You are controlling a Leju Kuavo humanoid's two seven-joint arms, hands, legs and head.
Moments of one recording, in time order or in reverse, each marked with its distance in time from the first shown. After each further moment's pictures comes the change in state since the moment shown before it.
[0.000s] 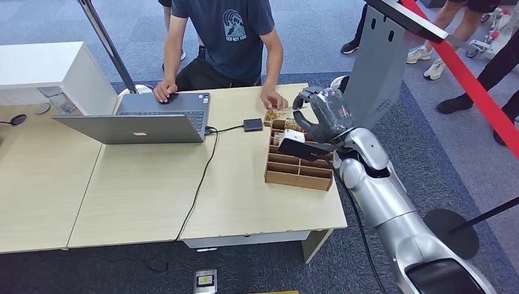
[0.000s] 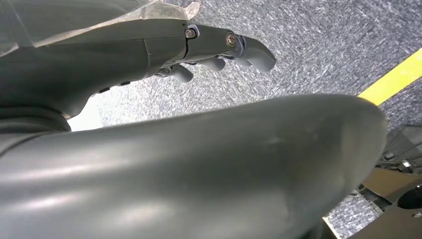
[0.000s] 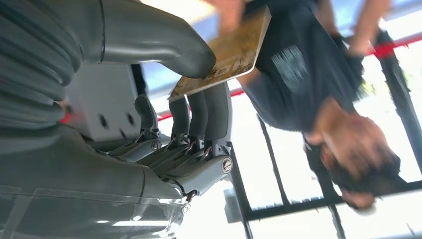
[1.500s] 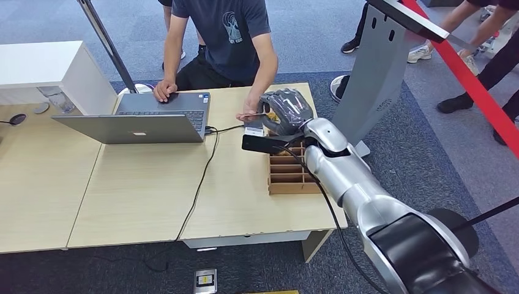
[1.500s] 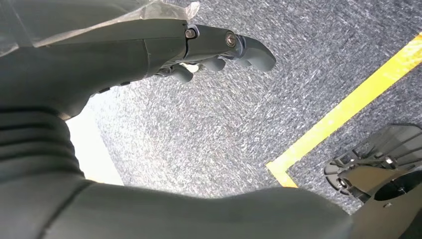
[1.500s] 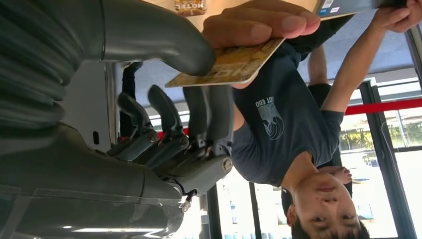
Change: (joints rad) left arm -0.045 -0.010 -0.035 0.000 -0.021 -0.031 0.016; right arm -0.256 0.211 0.127 0.588 0.047 -0.099 -0.043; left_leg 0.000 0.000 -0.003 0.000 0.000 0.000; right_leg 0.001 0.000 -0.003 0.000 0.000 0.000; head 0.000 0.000
